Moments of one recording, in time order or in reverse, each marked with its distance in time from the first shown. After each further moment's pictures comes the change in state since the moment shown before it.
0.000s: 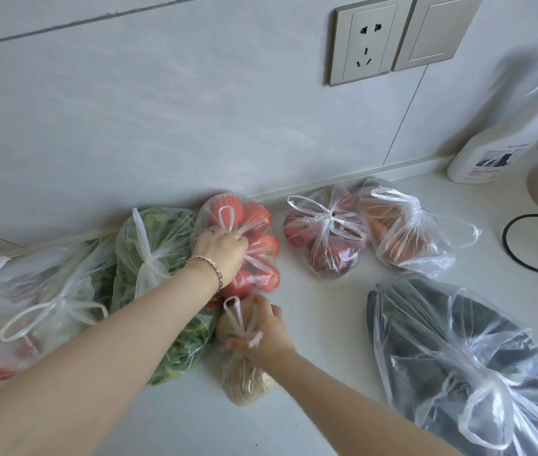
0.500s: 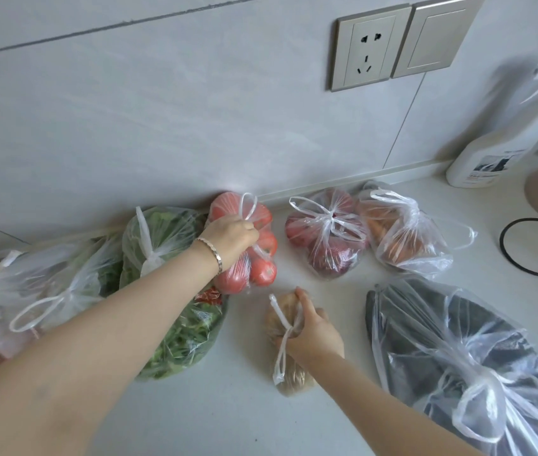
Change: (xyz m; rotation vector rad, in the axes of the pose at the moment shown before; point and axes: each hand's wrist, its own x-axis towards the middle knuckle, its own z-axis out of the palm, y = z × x) left_hand 0.002 -0.007 -0.025 -0.115 0.075 0.277; right_hand -0.013 0.041 -0.040 -0.179 0.209 0.092
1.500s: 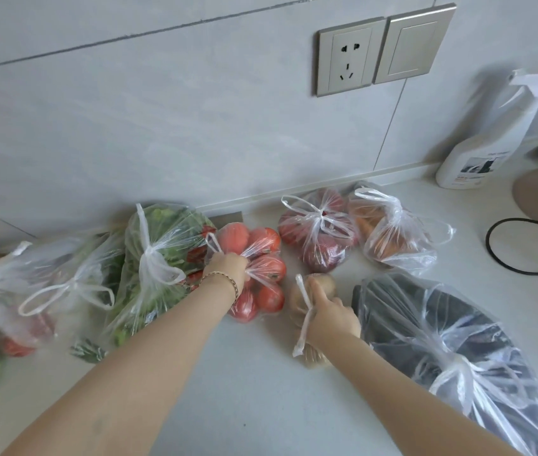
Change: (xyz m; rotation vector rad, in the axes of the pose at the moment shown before) left_hand -0.006 0.046 0.042 -0.172 -0.257 -0.528; right_hand 0.000 0.020 -0.041 -0.403 0.010 -0.003
